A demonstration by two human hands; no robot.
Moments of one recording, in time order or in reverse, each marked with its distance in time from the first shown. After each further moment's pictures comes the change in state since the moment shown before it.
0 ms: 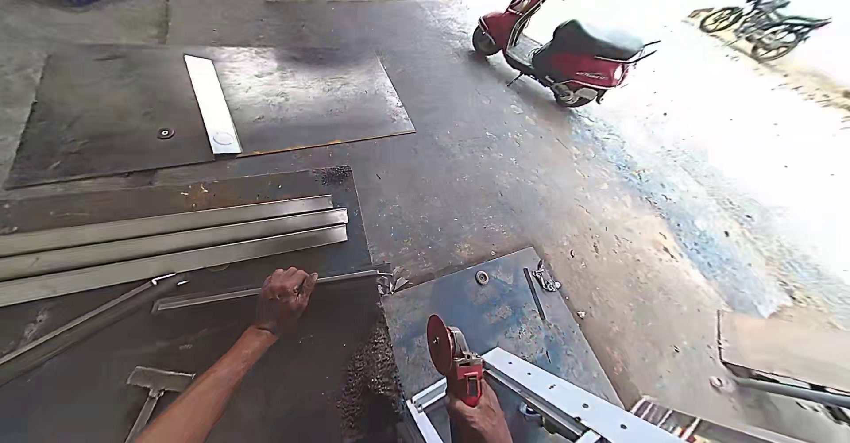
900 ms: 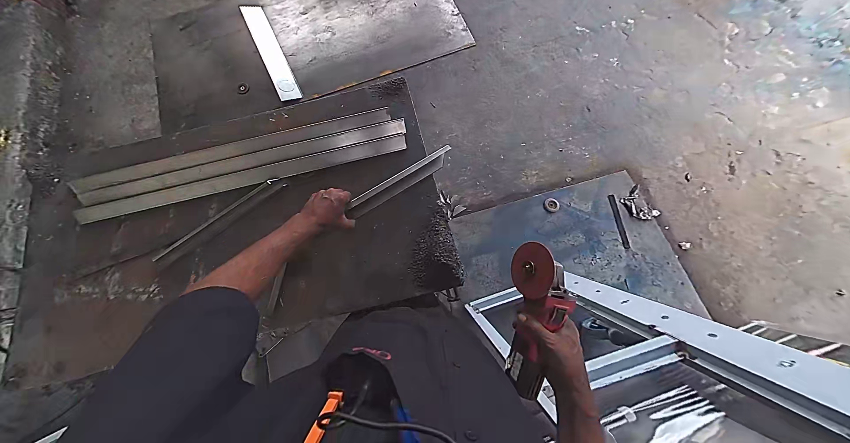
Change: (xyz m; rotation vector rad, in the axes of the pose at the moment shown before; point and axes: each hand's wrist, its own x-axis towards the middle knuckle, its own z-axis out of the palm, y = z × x) left_hand -0.022 -0.015 -0.104 0.324 -0.733 0.019; right_hand -0.093 0.050 0.005 0.364 0.155 -0.023
